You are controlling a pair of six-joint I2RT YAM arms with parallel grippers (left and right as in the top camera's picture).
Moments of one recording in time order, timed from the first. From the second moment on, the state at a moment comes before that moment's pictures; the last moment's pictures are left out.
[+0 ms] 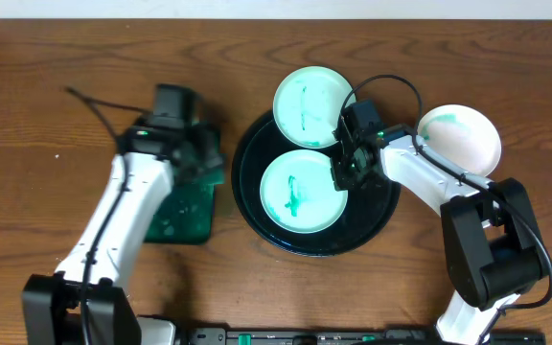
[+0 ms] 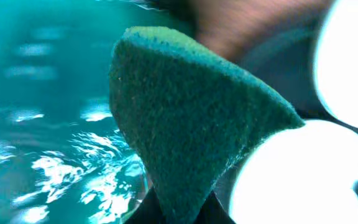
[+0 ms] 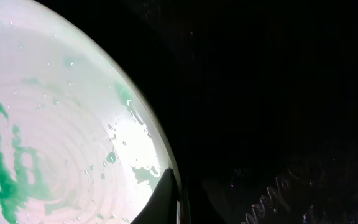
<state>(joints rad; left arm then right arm) -0.18 1.53 1.15 -0.80 0.09 -0.52 0.39 1.90 1.17 -0.64 -0.16 0.23</state>
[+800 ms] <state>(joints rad) -0.53 1.87 1.16 -0.66 0.04 -0.80 0.39 1.90 1.17 -0.64 -0.16 0.23</state>
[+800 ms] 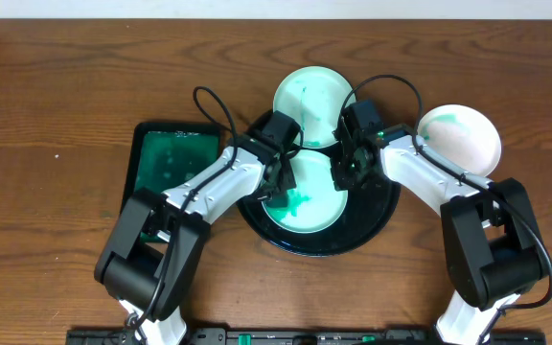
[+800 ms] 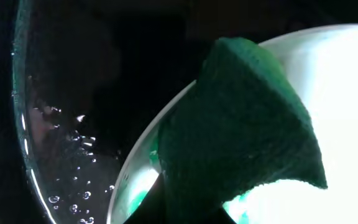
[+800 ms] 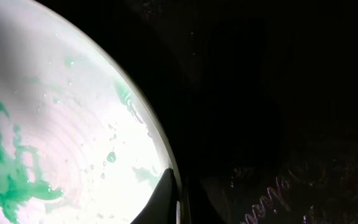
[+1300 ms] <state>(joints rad) -0.58 1.98 1.18 -0.34 0.38 -0.82 0.39 1.90 1.17 -0.64 -0.15 0.23</state>
